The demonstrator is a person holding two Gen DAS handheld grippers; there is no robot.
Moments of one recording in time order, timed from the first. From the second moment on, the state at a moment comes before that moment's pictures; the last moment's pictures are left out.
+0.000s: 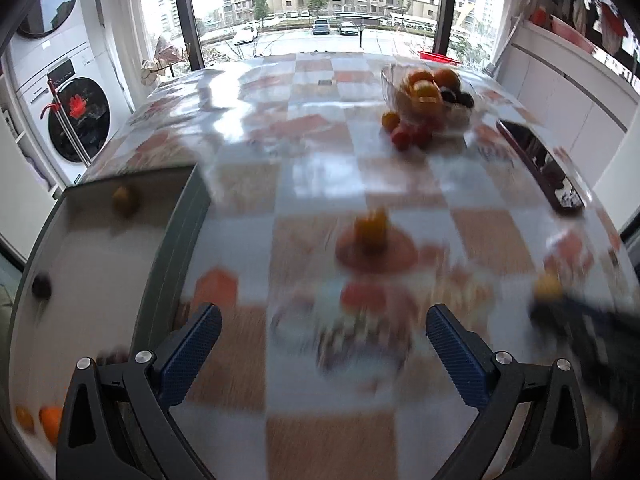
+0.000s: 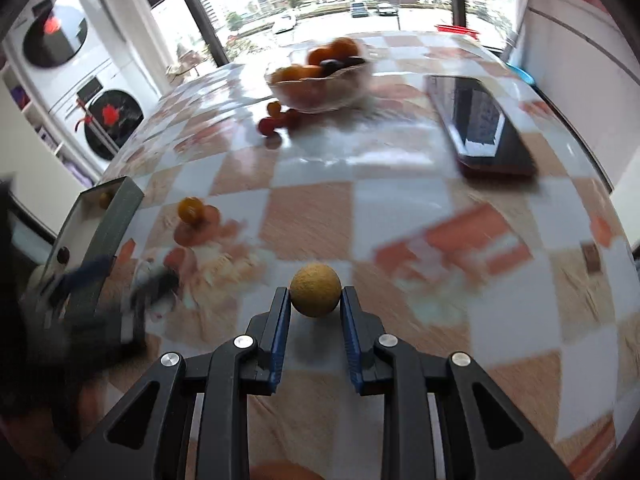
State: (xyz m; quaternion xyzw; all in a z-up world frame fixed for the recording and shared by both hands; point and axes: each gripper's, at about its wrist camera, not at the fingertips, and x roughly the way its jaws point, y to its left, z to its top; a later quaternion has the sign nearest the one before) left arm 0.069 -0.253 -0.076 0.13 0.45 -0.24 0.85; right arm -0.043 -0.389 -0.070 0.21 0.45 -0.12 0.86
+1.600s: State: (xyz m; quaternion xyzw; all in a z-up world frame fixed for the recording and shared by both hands) left arm 0.029 -0.088 -0.026 0.07 0.40 -0.20 0.89; right arm -0.050 -0.264 -0.031 0.15 0.47 -0.05 0.87
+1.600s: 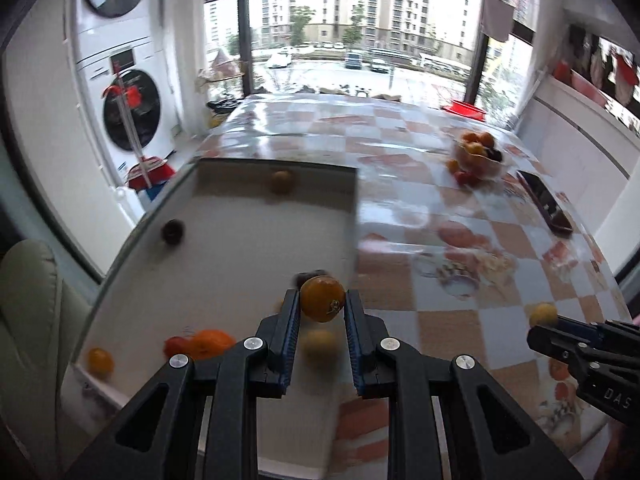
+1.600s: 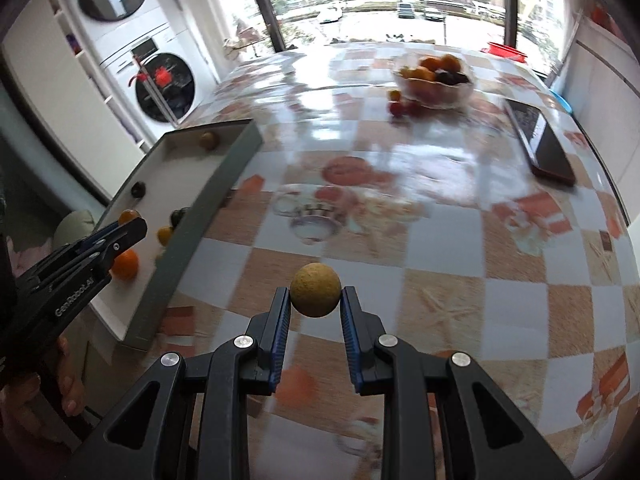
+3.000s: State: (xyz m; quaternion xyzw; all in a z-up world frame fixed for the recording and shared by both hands) left arm 0.061 -0.018 -0.053 0.05 0.41 -0.09 0.91; right arm 0.036 -0.153 -0.023 0.07 0.49 0.04 0.87
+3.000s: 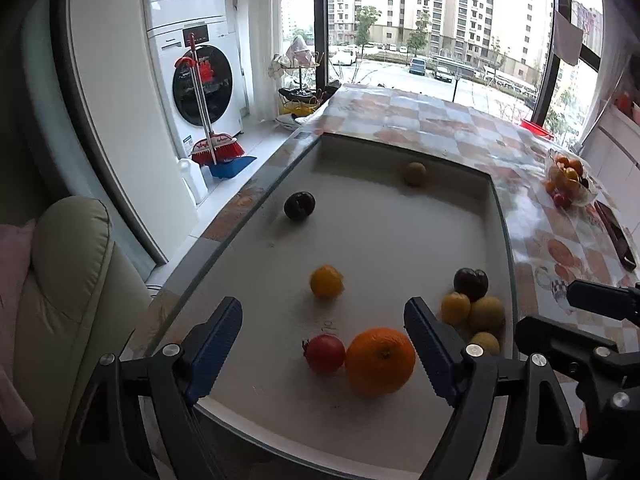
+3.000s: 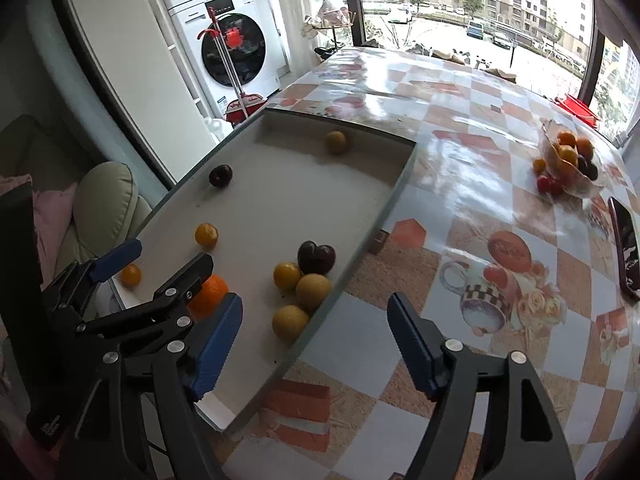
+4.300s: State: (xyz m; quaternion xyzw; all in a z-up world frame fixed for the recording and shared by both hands) left arm 0.034 -0.035 -0.082 0.13 0.44 -0.09 0.89; right arm 0.021 -0.162 -0.052 0.06 0.53 0.02 0.85
